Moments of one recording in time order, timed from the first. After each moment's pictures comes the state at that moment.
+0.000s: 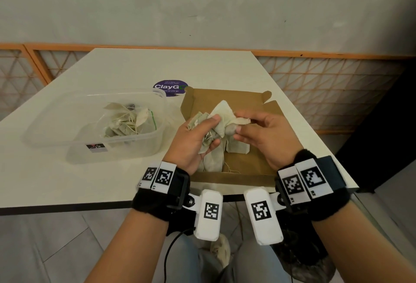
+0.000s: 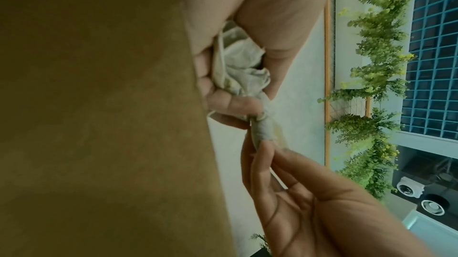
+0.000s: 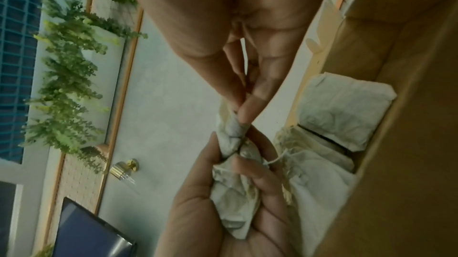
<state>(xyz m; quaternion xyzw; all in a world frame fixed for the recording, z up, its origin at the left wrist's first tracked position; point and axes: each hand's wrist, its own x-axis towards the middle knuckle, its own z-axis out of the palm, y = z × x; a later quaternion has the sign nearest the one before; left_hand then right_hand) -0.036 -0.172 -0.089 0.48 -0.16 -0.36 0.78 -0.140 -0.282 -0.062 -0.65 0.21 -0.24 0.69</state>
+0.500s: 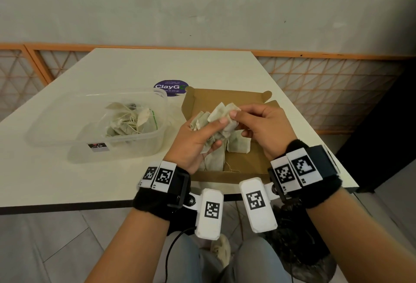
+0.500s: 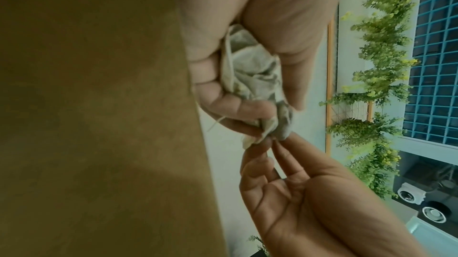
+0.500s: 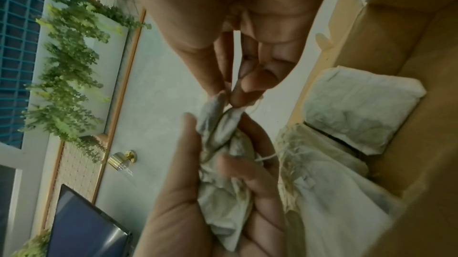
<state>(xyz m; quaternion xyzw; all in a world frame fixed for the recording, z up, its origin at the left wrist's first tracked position) -0.038 -0.169 -0.088 0.48 -0.23 -0.36 0.76 -0.128 -0.283 -0.056 -0.72 0.23 -0.27 0.60</state>
